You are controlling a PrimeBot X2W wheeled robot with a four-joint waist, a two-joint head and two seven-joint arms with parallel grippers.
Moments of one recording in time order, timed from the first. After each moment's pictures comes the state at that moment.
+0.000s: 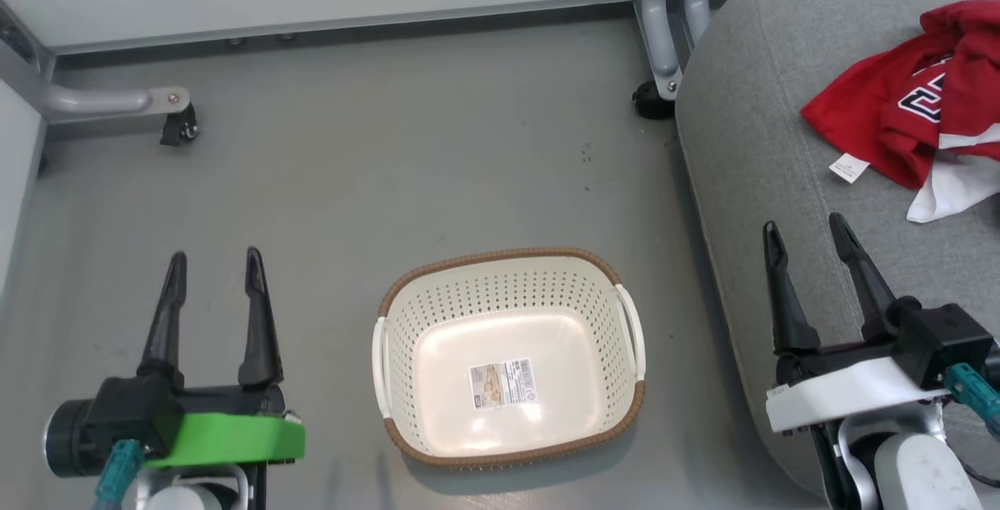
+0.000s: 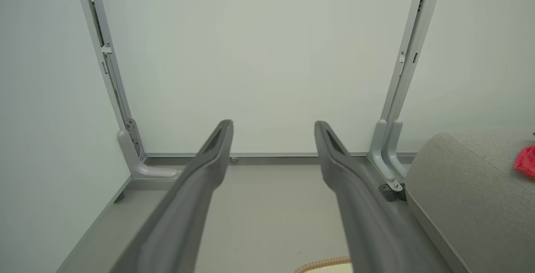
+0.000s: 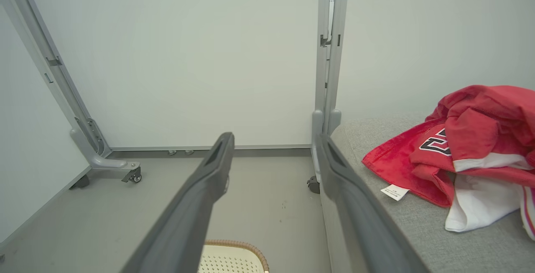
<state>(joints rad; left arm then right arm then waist) -0.06 0.20 -0.16 -0.04 -0.30 0.11 -0.26 -0.04 -0.05 -0.01 -0.10 0.11 0.13 -0.14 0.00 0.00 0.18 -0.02</state>
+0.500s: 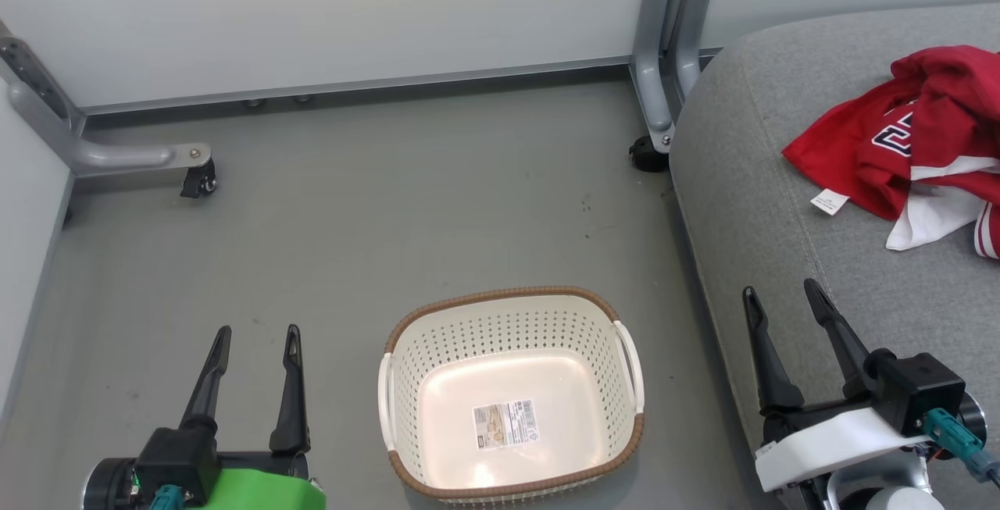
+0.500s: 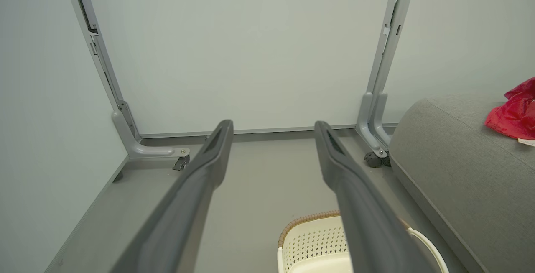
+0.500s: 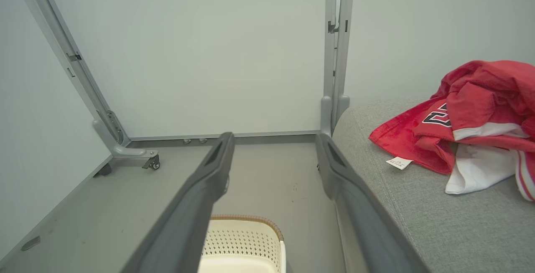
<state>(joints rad) 0.06 0.16 -0.16 0.04 -0.25 0.04 -0.26 0.08 -0.05 0.03 -0.11 0.14 0.13 -0.11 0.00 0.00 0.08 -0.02</state>
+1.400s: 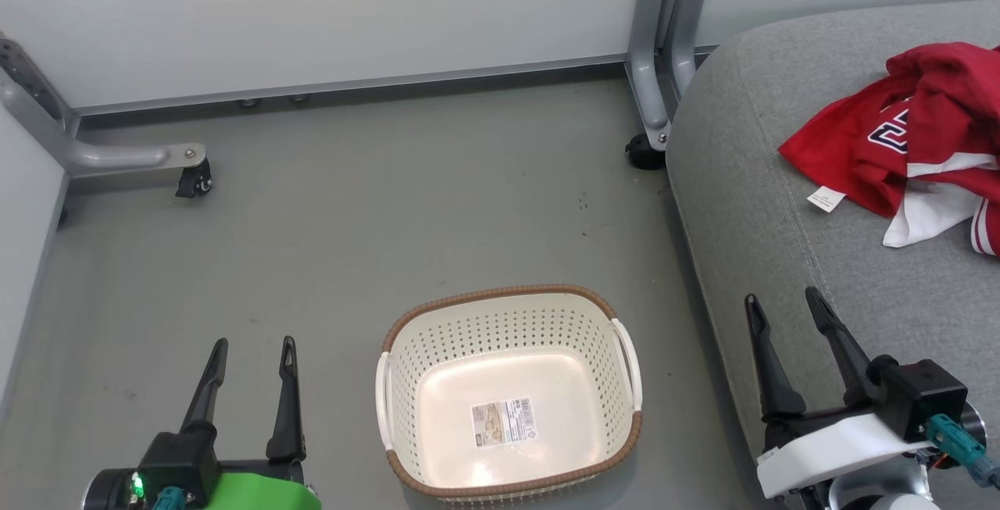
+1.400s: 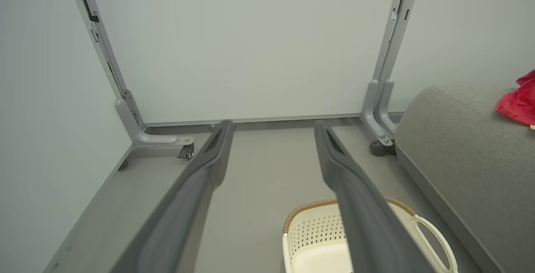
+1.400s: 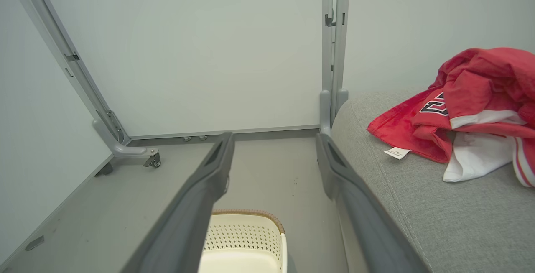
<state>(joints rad) 0.06 0.14 -0.12 0.09 -0.22 0.02 -0.26 0.10 -0.05 0.03 -0.10 0.16 0.13 -0.11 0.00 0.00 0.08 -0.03</state>
